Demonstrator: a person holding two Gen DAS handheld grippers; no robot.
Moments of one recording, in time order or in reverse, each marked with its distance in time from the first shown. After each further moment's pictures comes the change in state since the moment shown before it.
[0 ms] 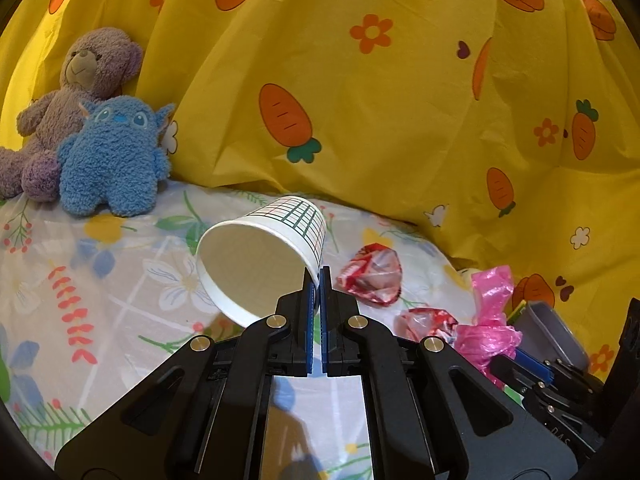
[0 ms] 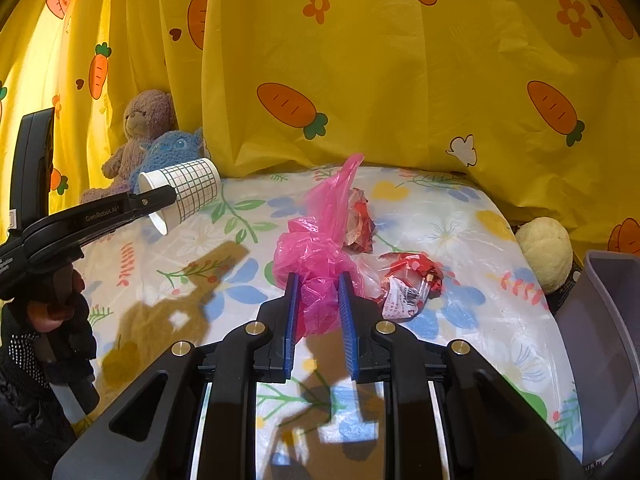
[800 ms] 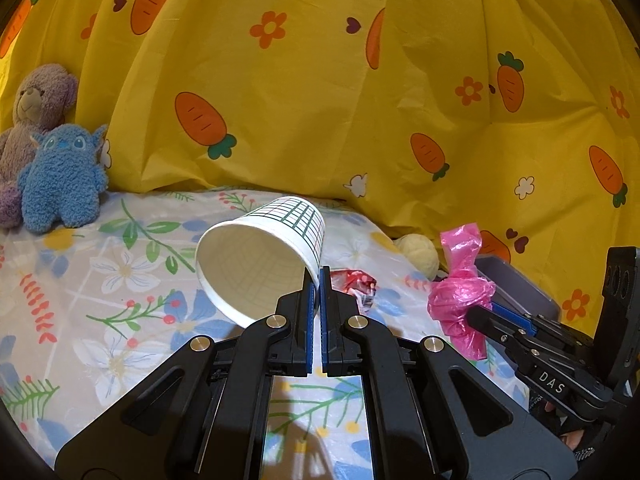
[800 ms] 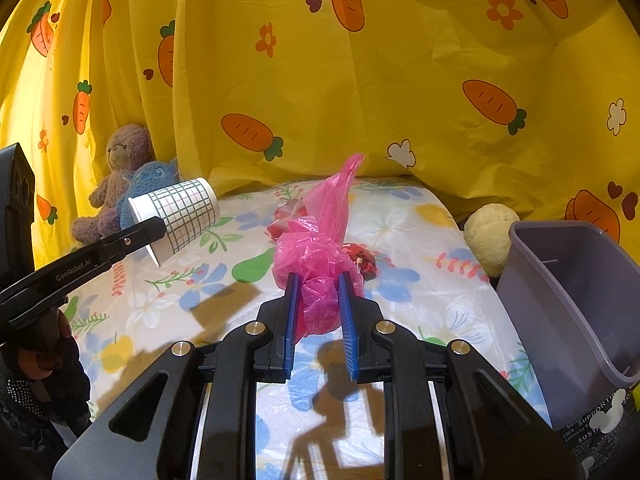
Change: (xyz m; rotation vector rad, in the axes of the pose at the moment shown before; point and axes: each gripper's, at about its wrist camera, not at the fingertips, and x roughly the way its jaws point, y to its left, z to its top) left arm -0.031 -0.078 -0.035 0.157 0.016 -0.146; right arm -0.054 -0.038 -0.023 0.089 -0.072 -0.079
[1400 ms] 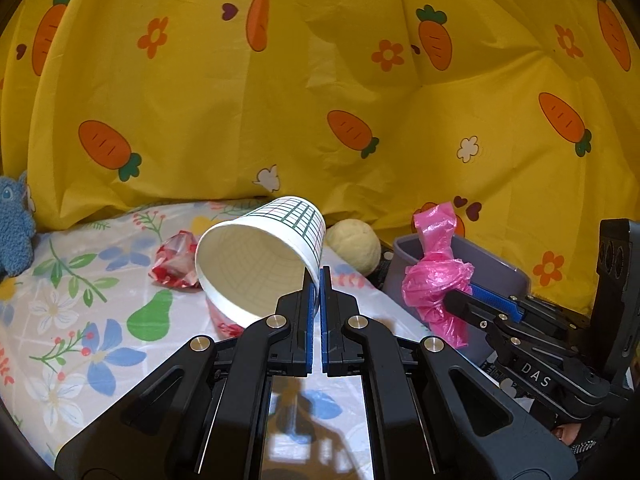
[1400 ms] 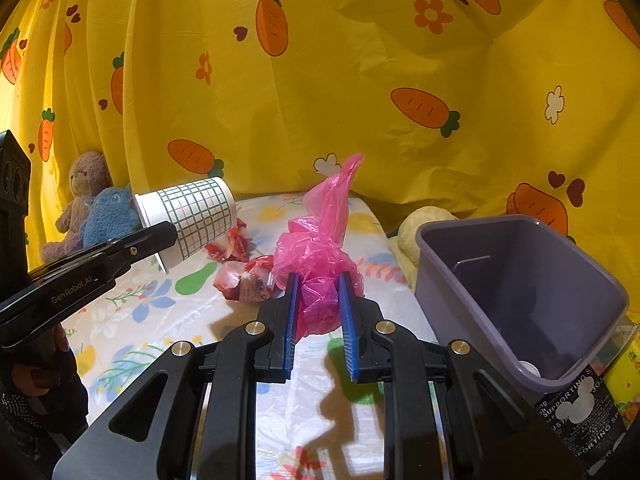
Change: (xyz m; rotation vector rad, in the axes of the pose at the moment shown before) left arm 0.035 -0.105 0.003 0.175 0.037 -0.152; right arm -0.038 -0.065 -0.002 0.074 -0.062 -0.143
